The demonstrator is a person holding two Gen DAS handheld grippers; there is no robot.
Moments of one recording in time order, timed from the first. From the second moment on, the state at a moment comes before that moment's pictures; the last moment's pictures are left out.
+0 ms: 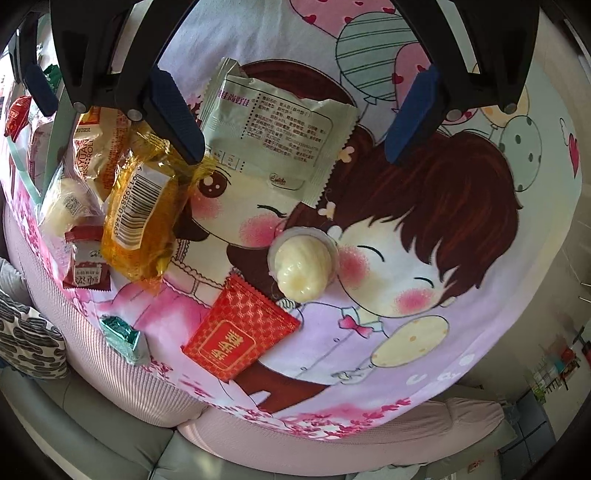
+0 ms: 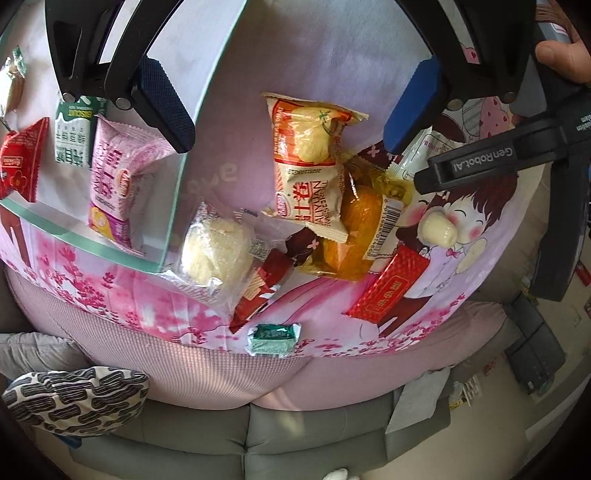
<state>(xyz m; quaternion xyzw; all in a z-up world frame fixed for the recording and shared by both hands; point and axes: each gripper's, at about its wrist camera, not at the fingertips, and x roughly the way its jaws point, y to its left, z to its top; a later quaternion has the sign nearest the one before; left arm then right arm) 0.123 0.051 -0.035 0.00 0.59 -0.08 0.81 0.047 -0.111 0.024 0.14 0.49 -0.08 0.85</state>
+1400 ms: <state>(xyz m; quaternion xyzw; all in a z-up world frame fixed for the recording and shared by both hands) 0.120 0.023 -0.049 0.02 0.59 -0.10 0.80 0.052 -0.112 0.003 0.16 0.51 -0.07 0.84</state>
